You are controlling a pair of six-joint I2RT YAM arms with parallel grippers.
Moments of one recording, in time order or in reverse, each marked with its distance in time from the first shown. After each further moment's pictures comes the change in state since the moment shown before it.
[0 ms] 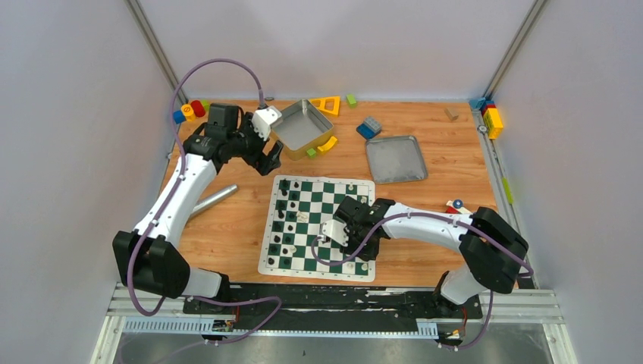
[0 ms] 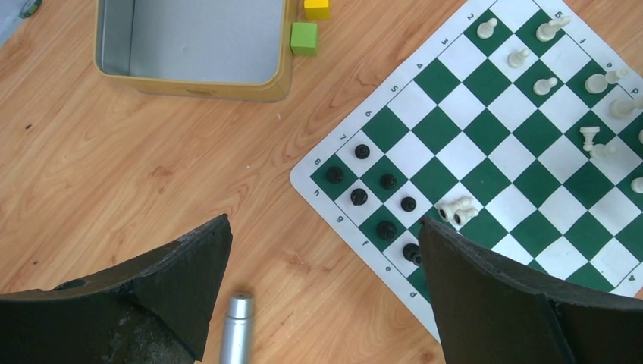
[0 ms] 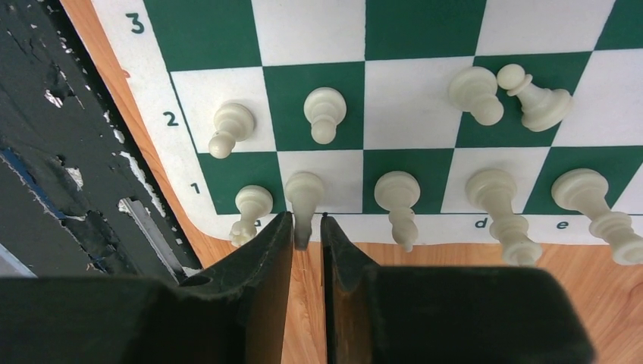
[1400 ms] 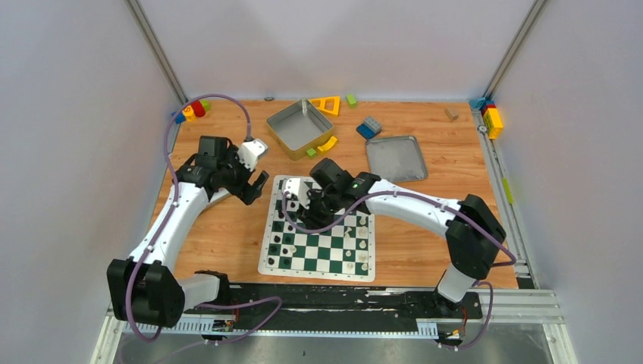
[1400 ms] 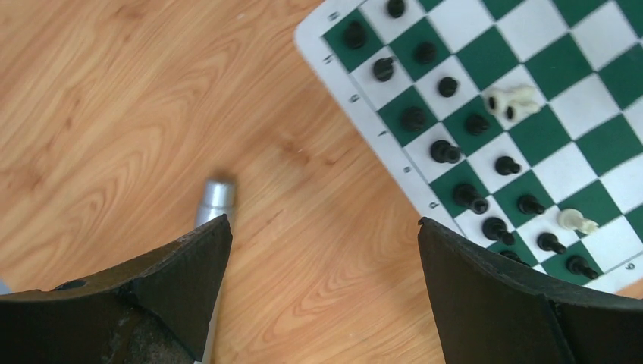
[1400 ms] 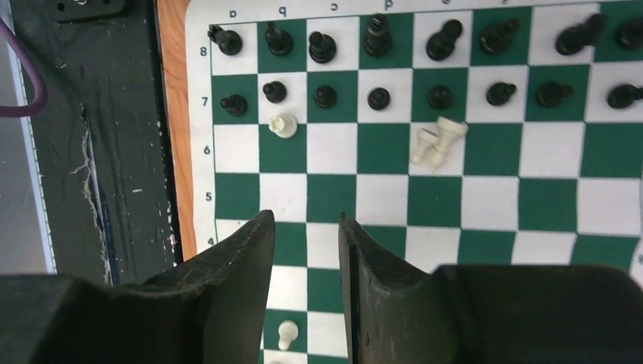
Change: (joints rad) left arm 0.070 -0.187 -0.322 -0.019 -0.092 0.084; right arm -0.053 0.117 0.346 0.255 -0.298 0.087
